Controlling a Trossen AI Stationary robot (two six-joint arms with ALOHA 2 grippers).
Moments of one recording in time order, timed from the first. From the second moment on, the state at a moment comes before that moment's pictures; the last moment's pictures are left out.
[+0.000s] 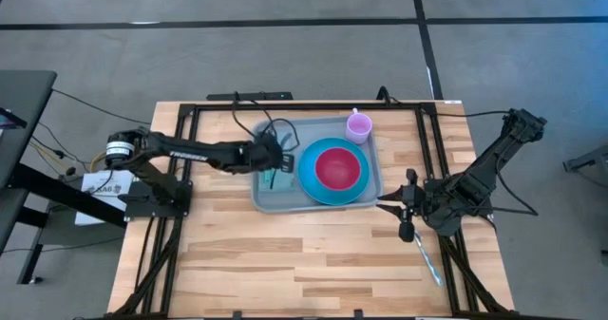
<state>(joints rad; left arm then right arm) 0.15 1.56 0.90 -0.24 -0.39 -1.01 0.78 0.88 0.68 -0.54 0.81 0.58</state>
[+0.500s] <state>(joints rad) 0.18 1.56 0.69 0.02 -0.44 -1.17 0.78 0.88 0.68 -0.54 0.81 0.57</state>
